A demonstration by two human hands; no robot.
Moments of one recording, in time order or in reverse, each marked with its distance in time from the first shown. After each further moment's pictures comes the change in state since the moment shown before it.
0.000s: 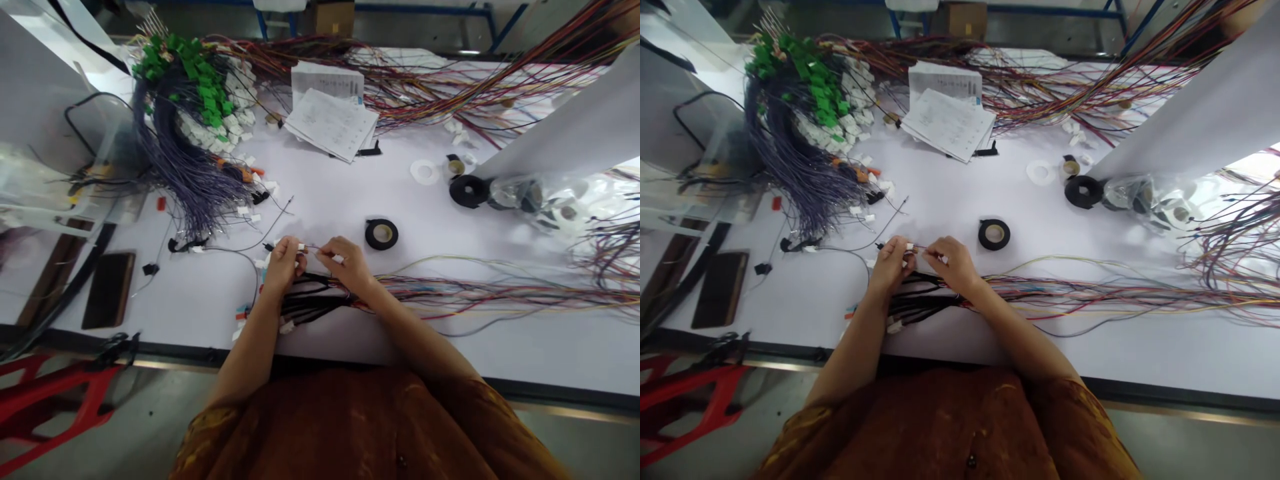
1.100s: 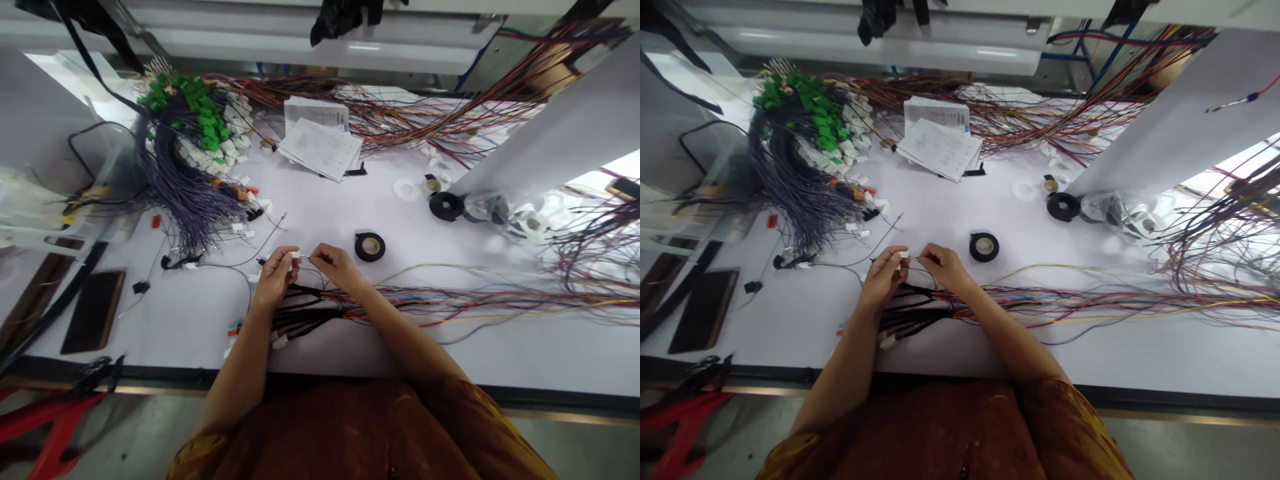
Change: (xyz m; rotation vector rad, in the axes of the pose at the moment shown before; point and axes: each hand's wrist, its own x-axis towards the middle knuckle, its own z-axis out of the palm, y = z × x) left_hand -0.001 0.003 -0.006 -0.149 -0.123 0.079; right_hand 0.016 -0.006 -0.010 0.201 -0.088 0.253
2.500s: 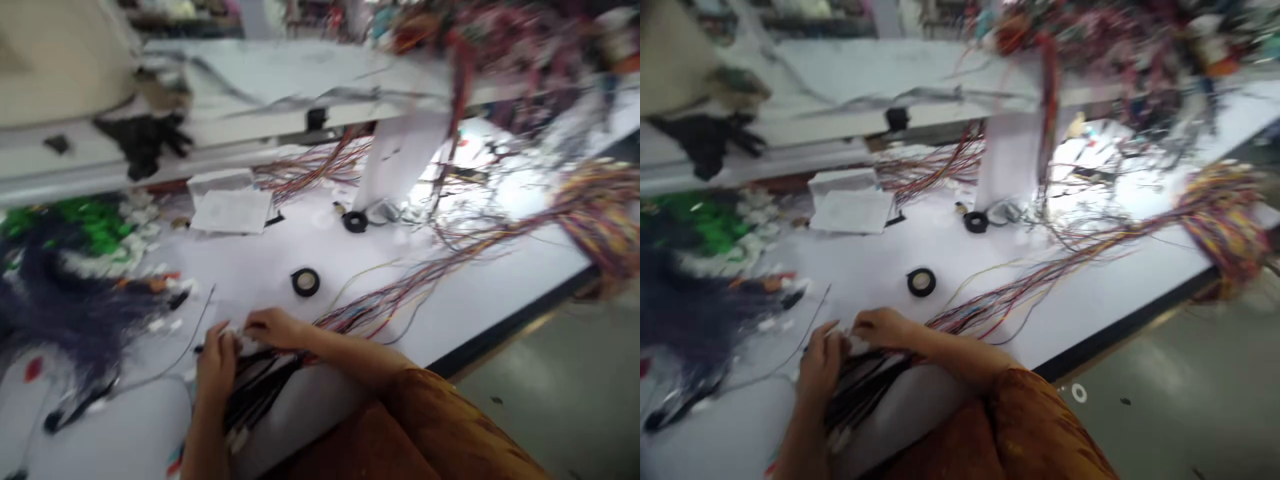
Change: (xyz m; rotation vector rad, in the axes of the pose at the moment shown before) left_hand -0.004 0.001 -0.014 0.957 0.091 0.180; right_hand -0.002 0.021 0.016 -0.137 -0.079 -0.017
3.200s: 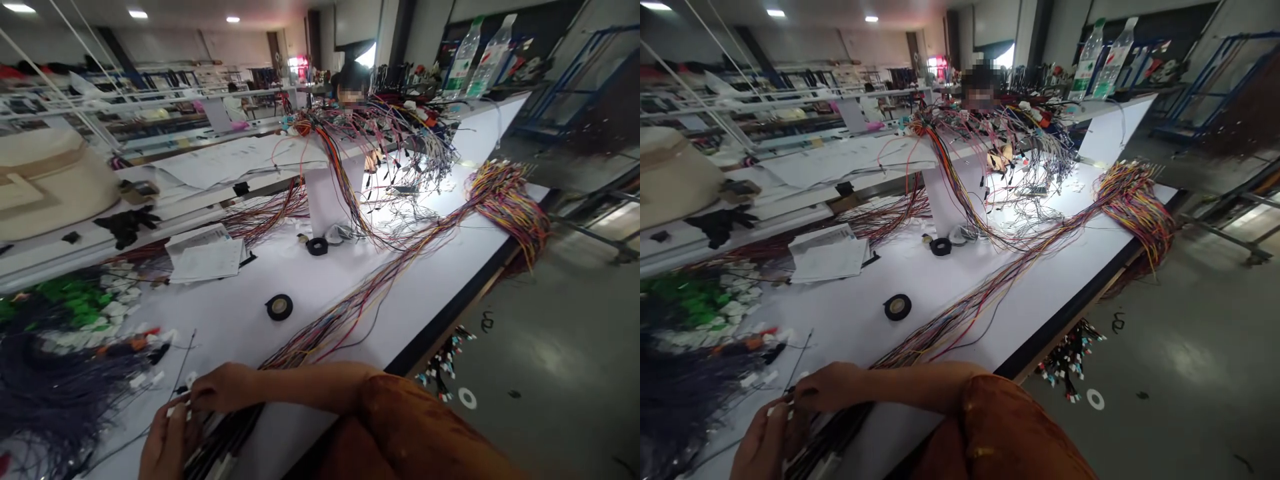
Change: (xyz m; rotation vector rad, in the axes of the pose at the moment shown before) left_hand -0.043 0.010 -0.046 -0.267 -0.068 -0.249; right_hand -0.001 -0.048 0.041 -0.295 -0.087 -0.045
